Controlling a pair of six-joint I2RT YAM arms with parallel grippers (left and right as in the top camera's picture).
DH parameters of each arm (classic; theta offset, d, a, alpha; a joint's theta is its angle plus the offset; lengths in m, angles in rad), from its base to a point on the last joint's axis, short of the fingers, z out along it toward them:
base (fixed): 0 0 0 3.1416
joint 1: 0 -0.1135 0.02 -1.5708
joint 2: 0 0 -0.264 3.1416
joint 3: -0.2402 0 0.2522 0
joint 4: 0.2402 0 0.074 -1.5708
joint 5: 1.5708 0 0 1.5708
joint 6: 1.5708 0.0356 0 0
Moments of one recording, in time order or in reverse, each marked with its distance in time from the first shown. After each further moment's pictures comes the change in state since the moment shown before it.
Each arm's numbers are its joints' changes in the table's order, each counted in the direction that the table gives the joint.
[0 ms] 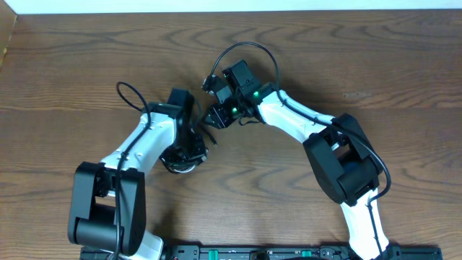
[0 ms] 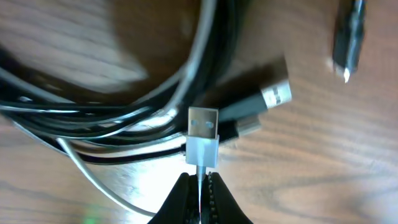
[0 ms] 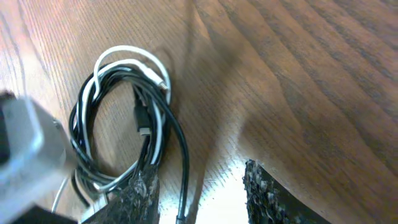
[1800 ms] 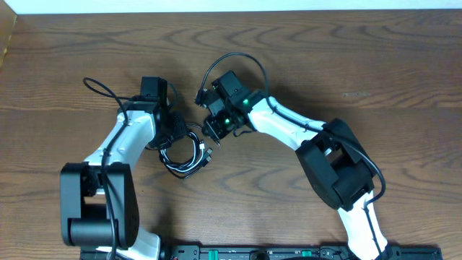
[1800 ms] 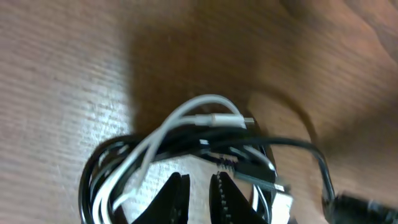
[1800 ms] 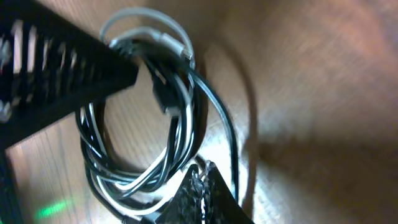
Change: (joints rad) left arm -0.182 -0.013 -0.005 -0.307 -0.109 0.004; right arm -0.076 0.000 0.000 0.110 0.025 0.015
